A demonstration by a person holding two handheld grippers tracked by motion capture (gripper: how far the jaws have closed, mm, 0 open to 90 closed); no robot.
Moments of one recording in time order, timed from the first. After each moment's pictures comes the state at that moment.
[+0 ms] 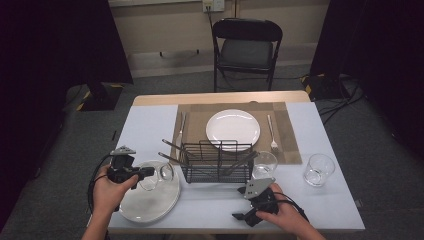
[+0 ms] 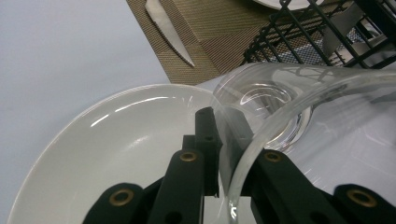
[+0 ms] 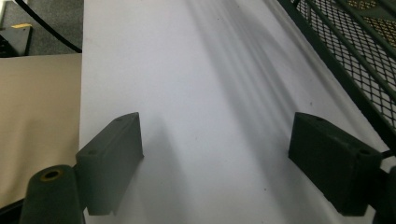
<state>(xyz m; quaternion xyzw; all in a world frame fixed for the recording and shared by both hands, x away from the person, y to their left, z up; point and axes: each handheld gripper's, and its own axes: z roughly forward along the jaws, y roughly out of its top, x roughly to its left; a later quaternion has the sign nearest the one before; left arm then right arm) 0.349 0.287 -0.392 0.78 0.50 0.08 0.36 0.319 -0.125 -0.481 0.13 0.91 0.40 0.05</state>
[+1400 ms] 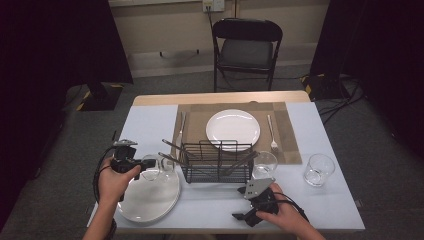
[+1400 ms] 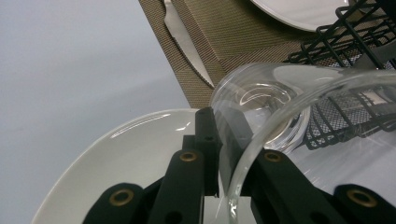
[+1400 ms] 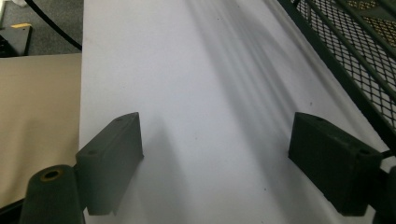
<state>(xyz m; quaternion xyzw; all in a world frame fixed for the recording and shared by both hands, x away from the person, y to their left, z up) 0.378 0.288 -0.398 0.77 0.52 0.09 0.37 0.319 -0.125 -0.481 0.13 0.91 0.40 0.05</state>
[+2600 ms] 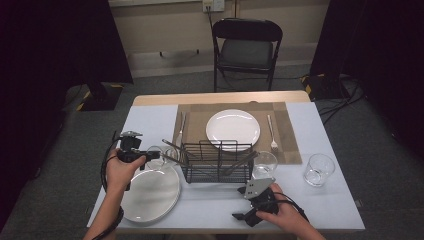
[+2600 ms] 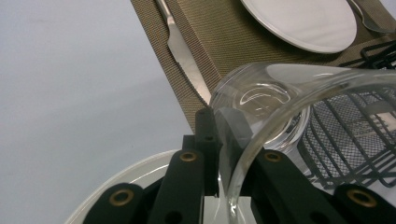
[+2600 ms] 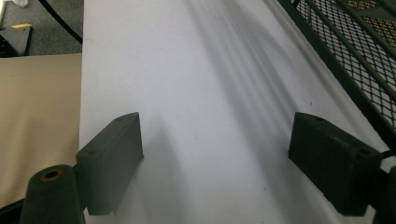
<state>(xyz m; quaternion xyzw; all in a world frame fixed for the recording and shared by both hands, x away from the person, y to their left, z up) 0.409 0.281 -0.401 0.77 0.52 0.08 0.37 0.319 -0.125 -0.481 0.13 0.90 0.40 0.05</state>
